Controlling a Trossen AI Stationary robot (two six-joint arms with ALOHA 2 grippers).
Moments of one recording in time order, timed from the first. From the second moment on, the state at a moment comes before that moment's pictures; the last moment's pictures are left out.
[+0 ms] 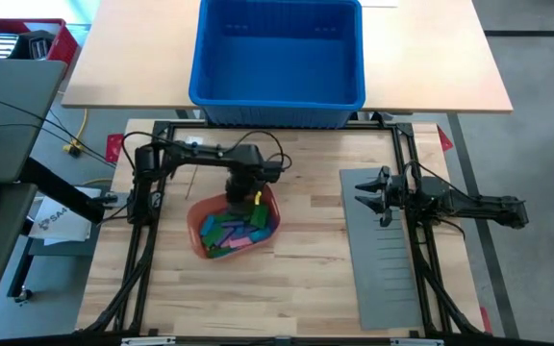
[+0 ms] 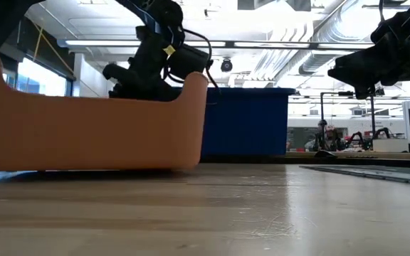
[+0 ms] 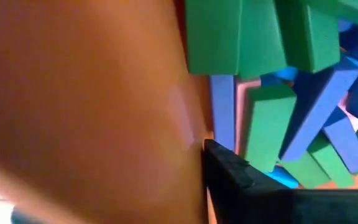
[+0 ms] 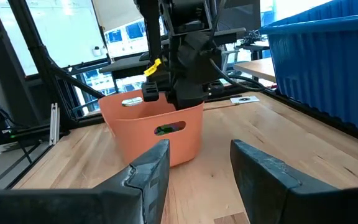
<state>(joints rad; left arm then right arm) 0.21 2.00 1.50 -1.36 0.04 0.15 -0.07 0.03 0.01 0.02 0.04 0.16</state>
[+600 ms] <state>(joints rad) 0.16 1.72 1.49 -1.39 0.02 -0.24 -0.07 0.03 0.01 0.02 0.04 0.16</state>
